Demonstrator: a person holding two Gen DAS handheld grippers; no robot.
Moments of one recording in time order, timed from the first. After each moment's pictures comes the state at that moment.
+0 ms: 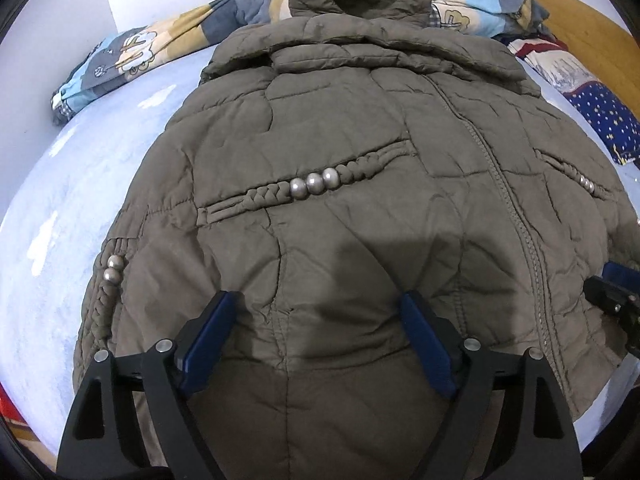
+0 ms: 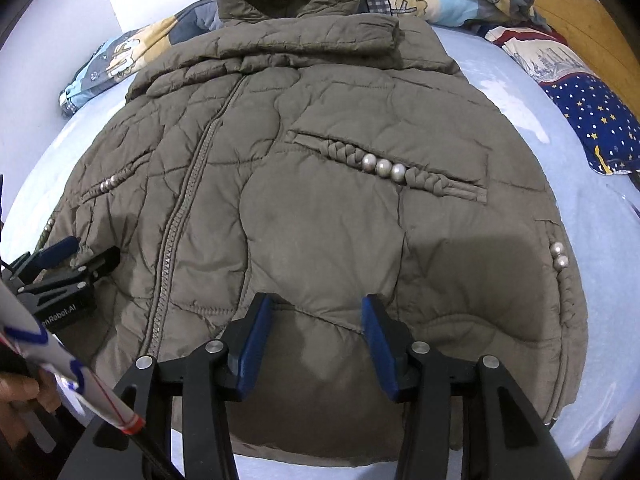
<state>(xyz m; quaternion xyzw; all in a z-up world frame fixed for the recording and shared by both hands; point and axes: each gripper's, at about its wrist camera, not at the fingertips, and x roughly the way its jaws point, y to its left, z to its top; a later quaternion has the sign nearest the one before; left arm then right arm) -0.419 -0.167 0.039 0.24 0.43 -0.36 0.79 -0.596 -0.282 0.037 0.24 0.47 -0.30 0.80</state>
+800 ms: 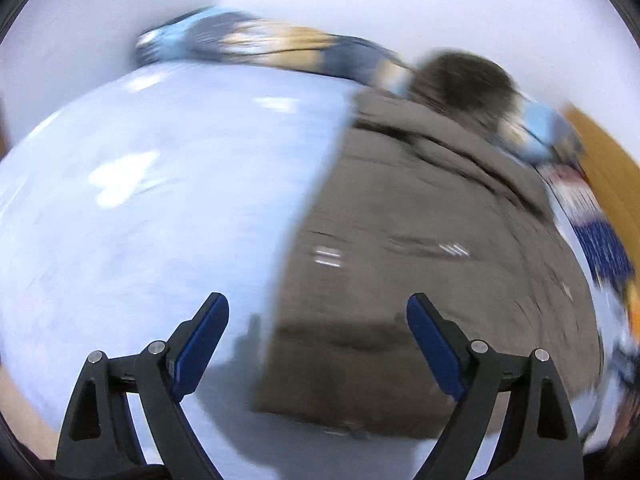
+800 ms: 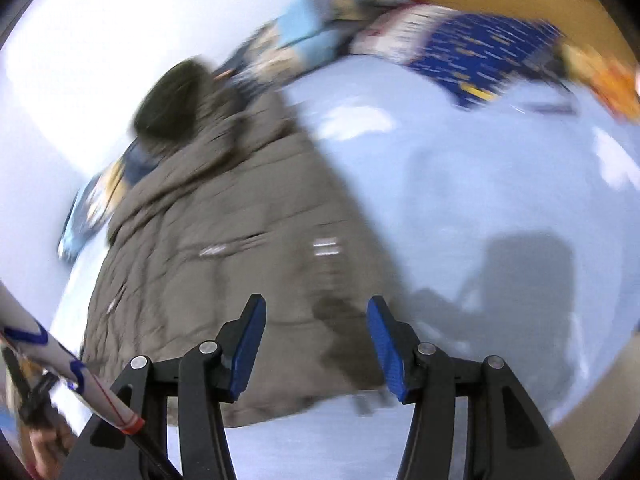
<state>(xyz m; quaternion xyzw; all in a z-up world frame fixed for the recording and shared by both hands) -0.345 -0.015 0.088 0.03 0.44 -0.30 0.85 -0.774 -0.338 0.067 0.40 0.27 -0.40 0.78</state>
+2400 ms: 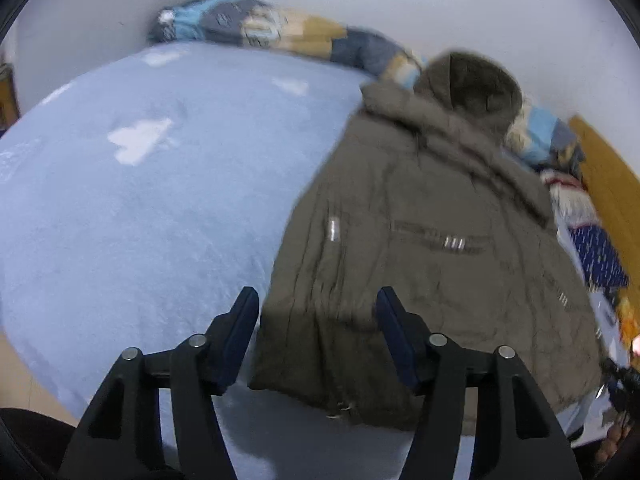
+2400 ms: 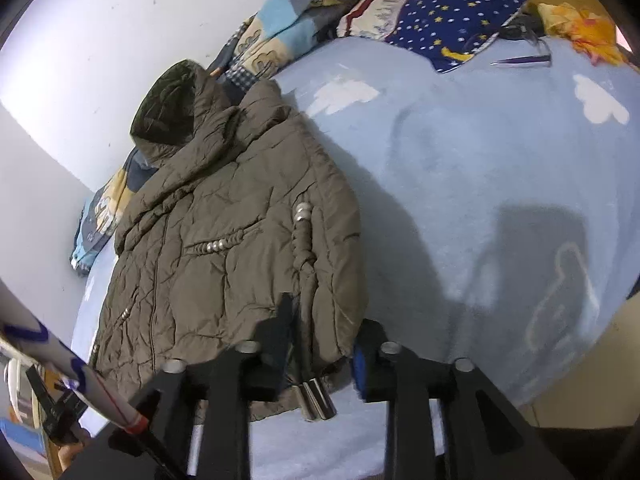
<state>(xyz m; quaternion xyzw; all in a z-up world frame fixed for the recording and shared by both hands) -0.360 -0.004 0.091 0.01 0.44 -0.31 0.84 -0.776 -0.320 0.070 0.43 0.27 -0.39 0.77</state>
